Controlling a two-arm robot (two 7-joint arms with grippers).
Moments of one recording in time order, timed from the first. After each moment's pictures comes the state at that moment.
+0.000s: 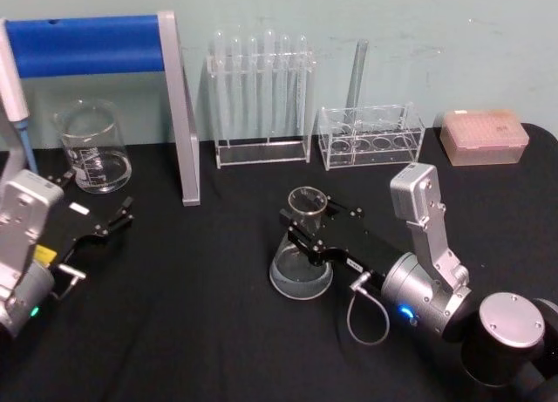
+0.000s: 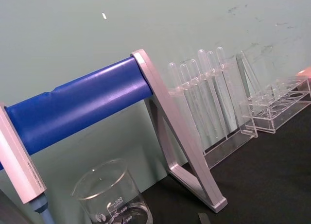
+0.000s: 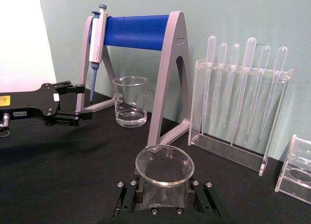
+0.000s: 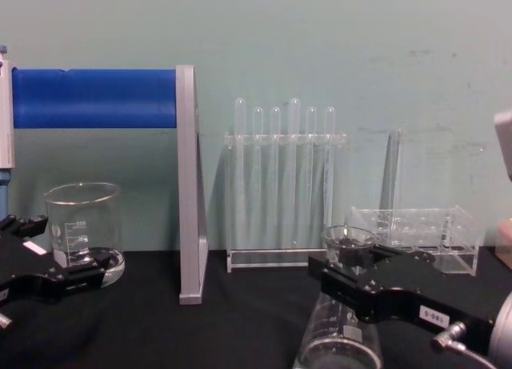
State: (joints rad) left arm -0.20 0.60 0.45 -1.41 -0.25 -0.12 0.03; right arm 0.20 0.29 -0.39 -1.39 0.30 -0.11 0.42
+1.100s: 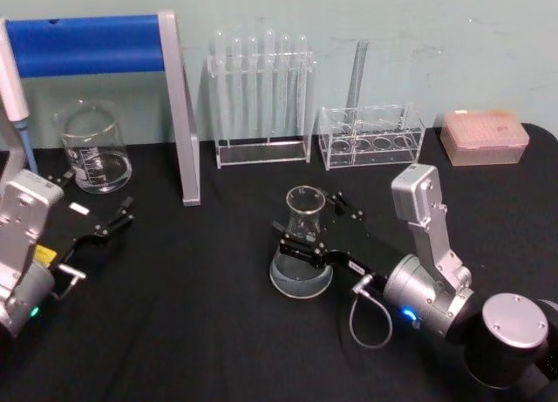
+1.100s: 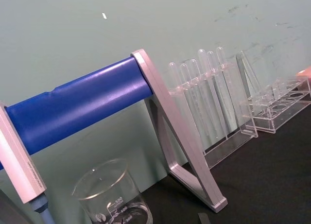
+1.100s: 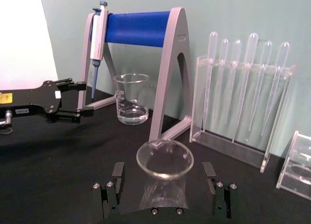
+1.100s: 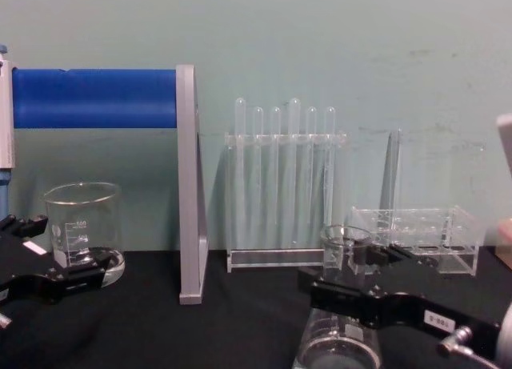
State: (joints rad) left arm -0.20 0.60 0.45 -1.41 -0.25 -0.12 0.03; right arm 0.19 0.30 -0.39 -1.40 0.31 -0.09 0.43
